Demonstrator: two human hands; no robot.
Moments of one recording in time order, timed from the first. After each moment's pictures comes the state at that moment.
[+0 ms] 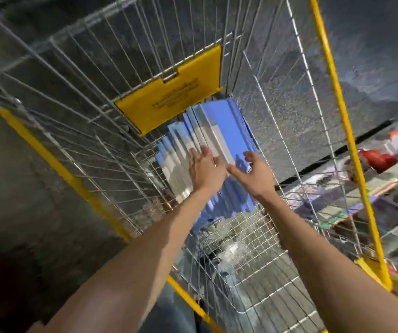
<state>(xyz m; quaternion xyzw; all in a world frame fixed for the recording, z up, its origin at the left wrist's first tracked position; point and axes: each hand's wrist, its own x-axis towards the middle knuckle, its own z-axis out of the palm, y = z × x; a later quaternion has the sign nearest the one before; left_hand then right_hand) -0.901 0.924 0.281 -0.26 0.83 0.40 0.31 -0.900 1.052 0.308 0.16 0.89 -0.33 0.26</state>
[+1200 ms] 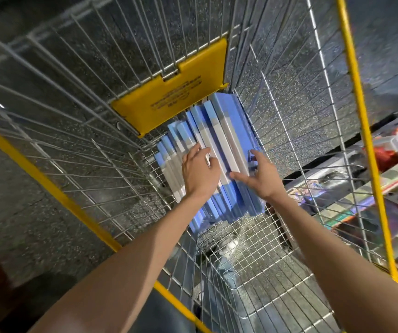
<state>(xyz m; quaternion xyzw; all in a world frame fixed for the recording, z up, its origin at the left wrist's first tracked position) -0.903 0.905 0.274 -0.25 0.82 0.46 0.23 -0.914 1.081 0.279 0.10 0.89 -0.29 0.33</state>
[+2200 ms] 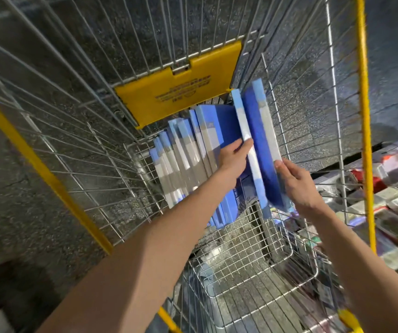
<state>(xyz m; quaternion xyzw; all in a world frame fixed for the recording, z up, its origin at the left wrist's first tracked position) -0.951 0.972 0.277 -0.40 0.48 0.73 0.28 -0.933 1.137 0.319 0.15 0.82 -0.46 0.32</state>
